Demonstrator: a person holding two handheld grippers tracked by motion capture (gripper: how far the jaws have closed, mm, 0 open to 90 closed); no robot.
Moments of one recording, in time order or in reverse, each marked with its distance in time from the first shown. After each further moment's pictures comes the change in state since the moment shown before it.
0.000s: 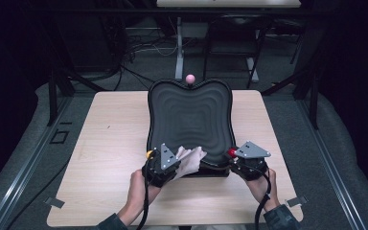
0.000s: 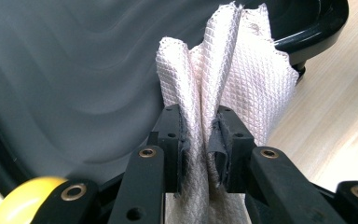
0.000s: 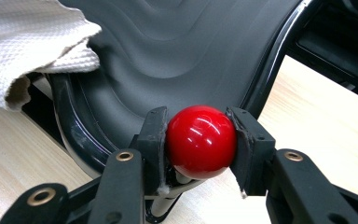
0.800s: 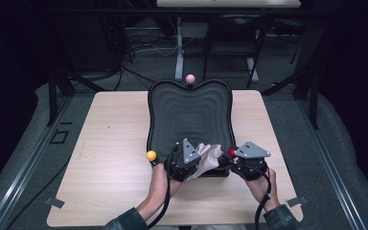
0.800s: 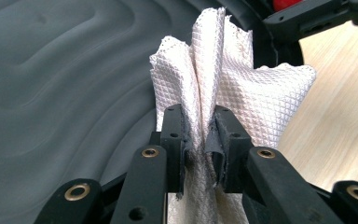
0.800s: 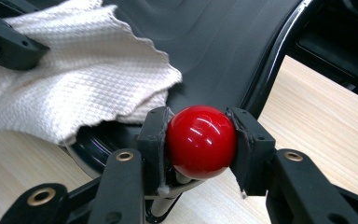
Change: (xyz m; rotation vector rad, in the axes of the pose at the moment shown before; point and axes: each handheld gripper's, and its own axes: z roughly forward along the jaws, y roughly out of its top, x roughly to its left) left arm -0.027 0.035 0.034 -0.028 -0.057 0.018; right arm 0.000 0.000 0.000 -0.001 0.001 -0.001
